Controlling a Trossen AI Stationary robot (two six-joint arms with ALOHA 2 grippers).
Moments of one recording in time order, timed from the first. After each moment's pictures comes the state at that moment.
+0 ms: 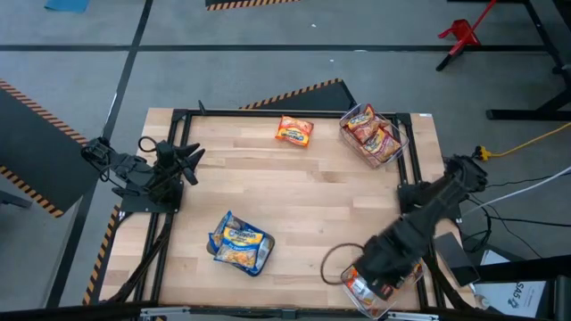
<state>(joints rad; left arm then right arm) -0.50 0.06 0.31 -0.44 -1.26 -0.42 0.69 1.68 1.66 -1.46 -0.60 1.48</state>
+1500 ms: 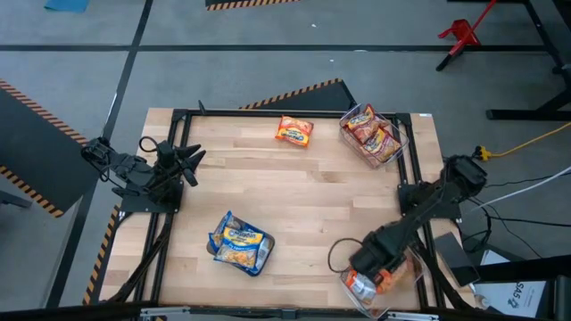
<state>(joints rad) -0.50 0.06 0.31 -0.44 -1.24 -0.42 0.71 1.68 1.11 -1.13 -0.57 1.52</state>
